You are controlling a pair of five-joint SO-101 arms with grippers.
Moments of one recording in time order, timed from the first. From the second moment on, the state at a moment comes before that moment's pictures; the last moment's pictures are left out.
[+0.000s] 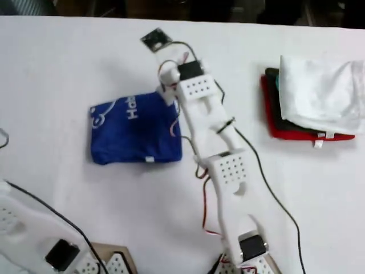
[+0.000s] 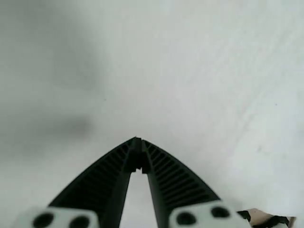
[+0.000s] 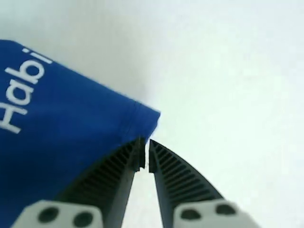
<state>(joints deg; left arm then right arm) -60.7 28.6 -18.2 96.6 -32.9 -24.5 57.8 -70.3 86.0 19.6</state>
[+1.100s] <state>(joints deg) -10.9 37.8 -28.5 84.6 -3.9 -18.0 13.8 -27.7 94.2 14.5</state>
